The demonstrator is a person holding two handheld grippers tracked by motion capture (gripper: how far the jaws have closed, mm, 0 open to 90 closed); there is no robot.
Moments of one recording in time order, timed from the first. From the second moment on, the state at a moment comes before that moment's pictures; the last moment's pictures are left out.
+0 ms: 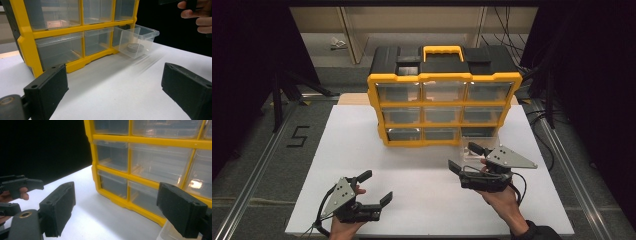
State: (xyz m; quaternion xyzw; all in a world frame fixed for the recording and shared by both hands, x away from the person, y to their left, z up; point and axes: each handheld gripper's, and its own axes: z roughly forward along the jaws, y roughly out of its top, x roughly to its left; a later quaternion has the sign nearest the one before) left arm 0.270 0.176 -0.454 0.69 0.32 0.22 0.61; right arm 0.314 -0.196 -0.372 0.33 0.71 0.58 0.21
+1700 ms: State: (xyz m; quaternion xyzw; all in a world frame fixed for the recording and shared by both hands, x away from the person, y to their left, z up) left arm 0.270 0.175 -0.455 0.70 0.32 0.22 0.61; right arm 0.279 -0.236 -0.420 0.35 0.69 0.58 0.24
